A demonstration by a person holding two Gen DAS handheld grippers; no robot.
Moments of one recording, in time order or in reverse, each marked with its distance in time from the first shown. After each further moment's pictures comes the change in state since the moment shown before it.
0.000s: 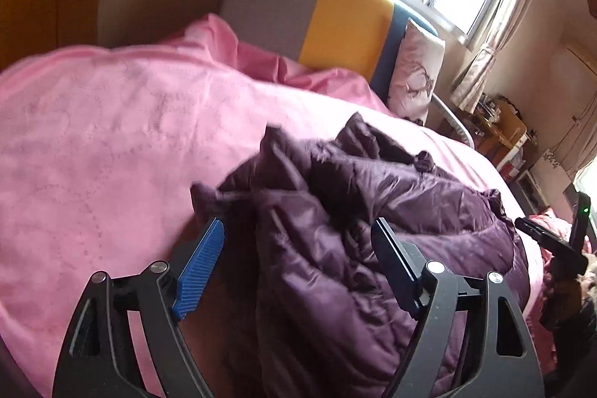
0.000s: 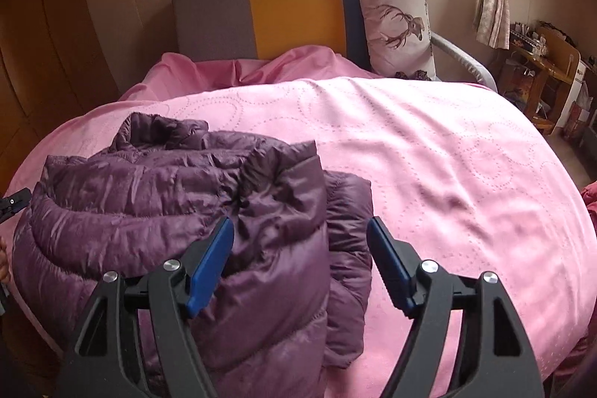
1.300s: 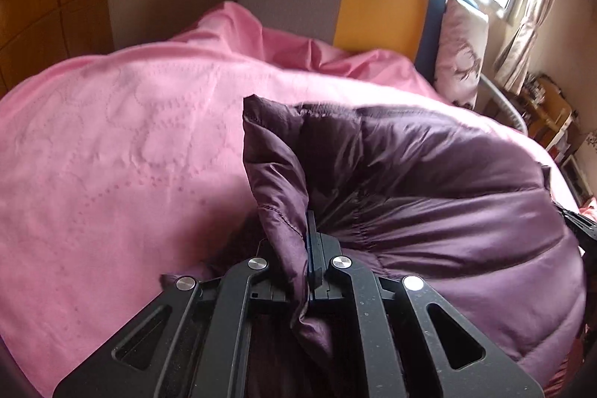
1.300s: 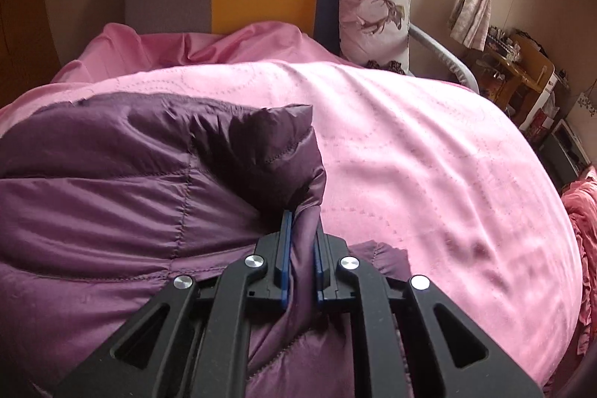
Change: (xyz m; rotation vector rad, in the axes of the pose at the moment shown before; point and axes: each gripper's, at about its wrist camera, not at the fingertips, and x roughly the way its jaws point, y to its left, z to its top) left arm 0.101 -0.002 0.040 0.052 0.049 0.210; right arm 0.124 0.030 0.046 -0.024 0.073 -0.250
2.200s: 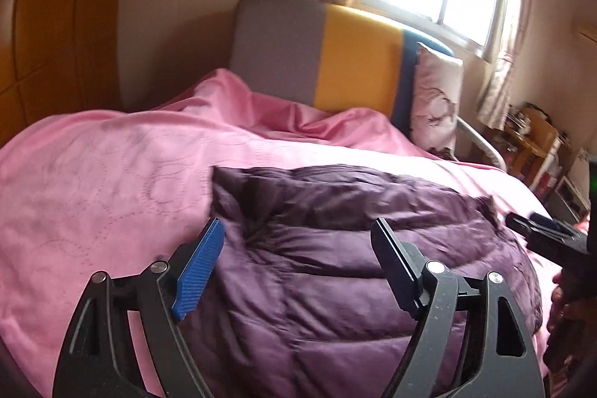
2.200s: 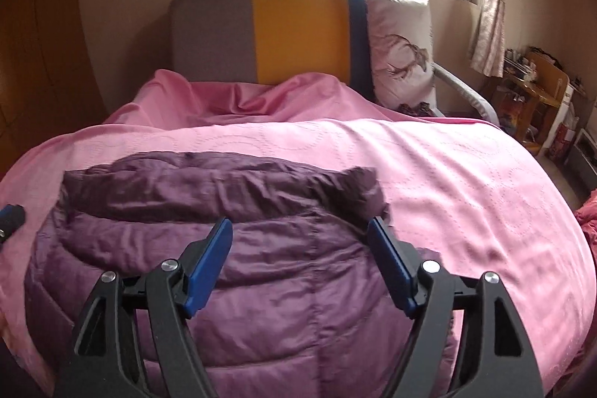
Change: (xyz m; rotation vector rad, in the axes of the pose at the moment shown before) left arm -0.102 -0.069 -0.019 0.033 -0.257 -0.013; right arm -0.102 0.045 0.007 0.010 -0.193 0.169
